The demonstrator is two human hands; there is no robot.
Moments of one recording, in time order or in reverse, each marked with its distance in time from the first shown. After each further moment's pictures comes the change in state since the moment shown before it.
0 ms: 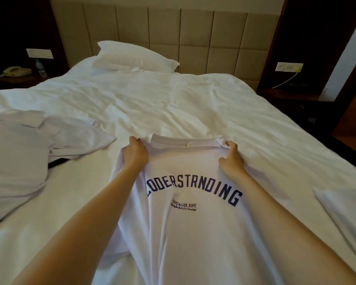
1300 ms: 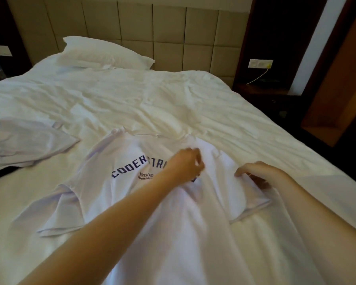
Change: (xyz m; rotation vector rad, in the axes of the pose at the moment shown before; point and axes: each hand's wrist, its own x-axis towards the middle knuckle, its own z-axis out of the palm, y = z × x) left_hand -0.081 0.091 0.099 0.287 -0.474 0.733; right_hand -0.012 0.068 -0.120 -0.055 -0.211 0.537
